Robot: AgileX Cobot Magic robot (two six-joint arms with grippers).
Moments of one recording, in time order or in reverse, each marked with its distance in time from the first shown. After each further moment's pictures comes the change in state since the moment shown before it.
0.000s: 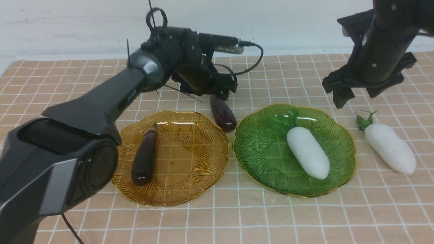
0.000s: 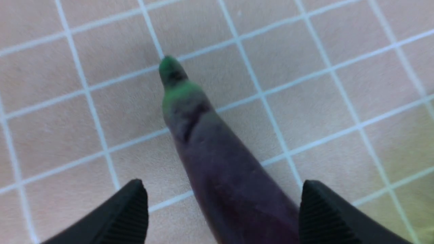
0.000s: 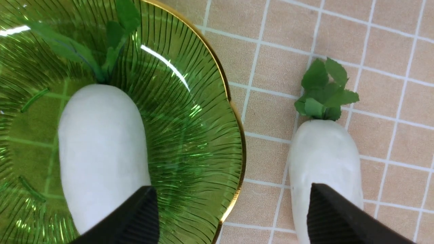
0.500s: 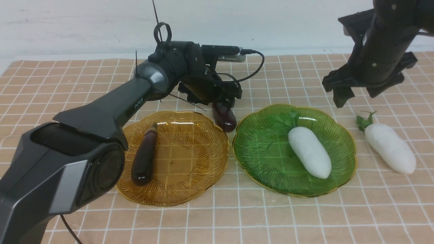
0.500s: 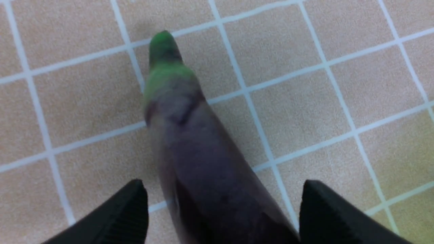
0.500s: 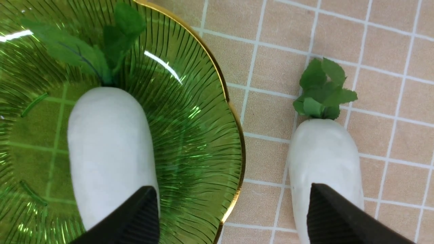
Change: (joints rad) right arm 0.000 0.000 -0.002 -0.004 0.001 0.022; left arm 0.000 0.048 -0.005 -0.076 -0.041 -0.013
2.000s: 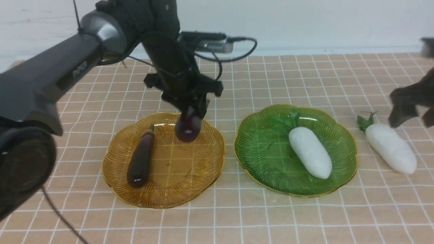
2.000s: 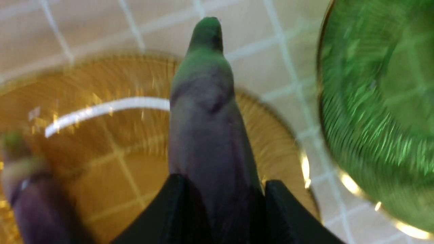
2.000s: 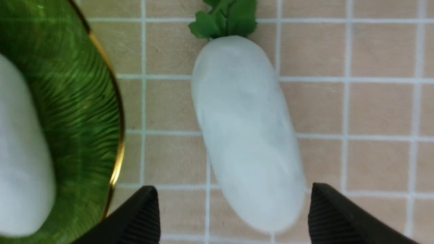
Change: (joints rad) right arm -0.359 -0.067 0.243 0.283 -0.116 -0.247; left arm 0.005 -0.382 0.277 0.016 0.449 0.009
